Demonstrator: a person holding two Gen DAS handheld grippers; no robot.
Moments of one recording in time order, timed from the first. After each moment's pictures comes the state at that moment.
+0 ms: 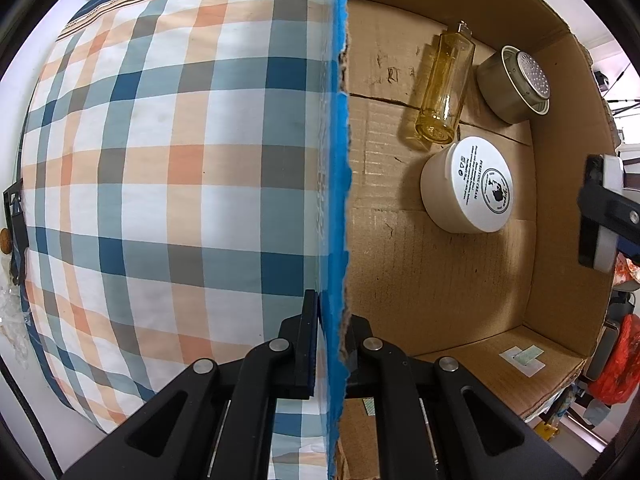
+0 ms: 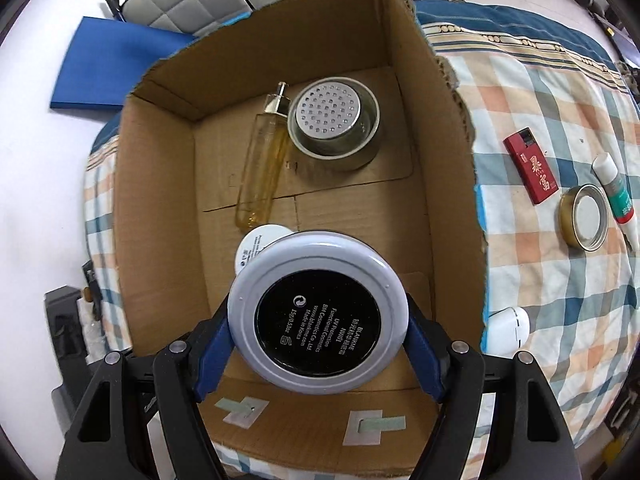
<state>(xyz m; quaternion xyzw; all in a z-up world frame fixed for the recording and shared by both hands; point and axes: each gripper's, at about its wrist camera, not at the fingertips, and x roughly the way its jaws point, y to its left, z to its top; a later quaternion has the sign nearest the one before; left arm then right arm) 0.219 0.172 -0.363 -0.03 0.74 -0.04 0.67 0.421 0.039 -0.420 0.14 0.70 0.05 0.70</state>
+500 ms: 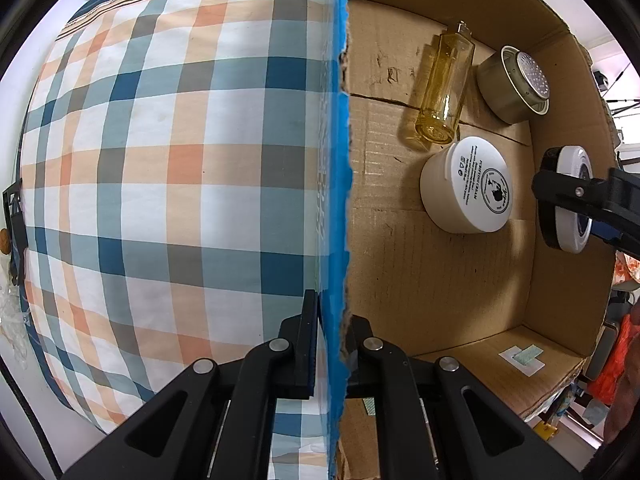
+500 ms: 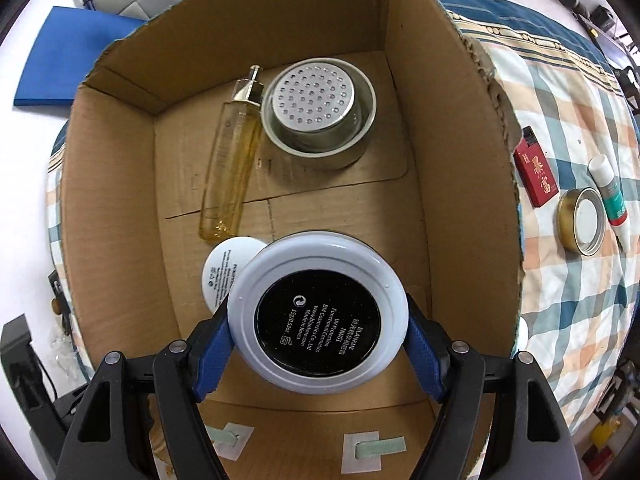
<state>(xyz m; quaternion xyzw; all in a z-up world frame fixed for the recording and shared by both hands) 0.219 0.172 -0.363 -0.03 0.74 -0.05 0.67 0.436 0.052 -0.454 0.10 0.72 0.00 0.69</state>
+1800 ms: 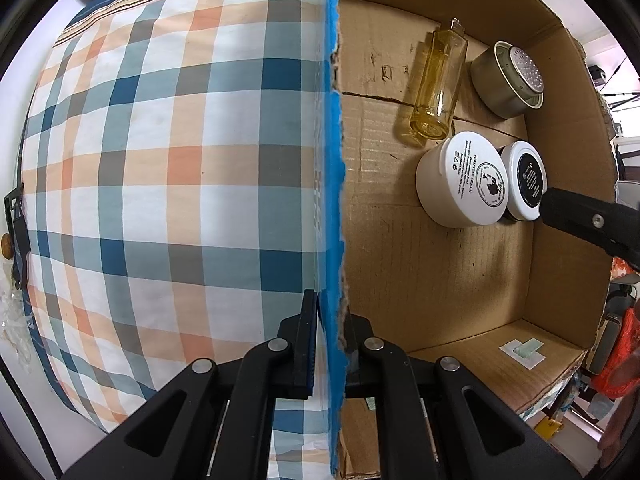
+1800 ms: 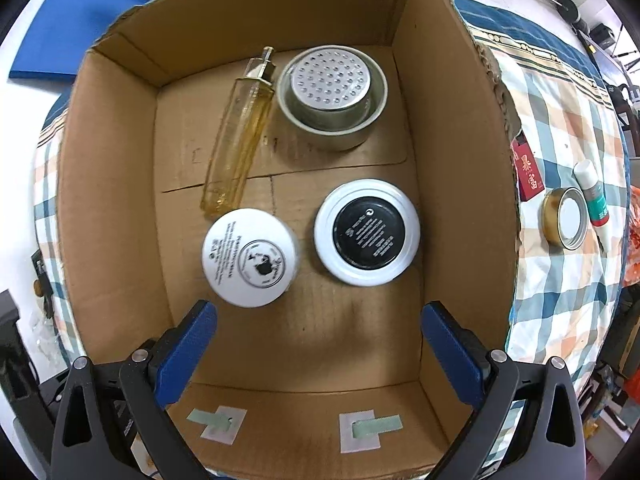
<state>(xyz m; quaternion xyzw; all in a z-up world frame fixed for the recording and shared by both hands) 0.216 0.169 -0.360 -0.03 0.74 -0.05 0.67 0.414 0.079 -0.433 0.06 0.73 0.01 0.68</state>
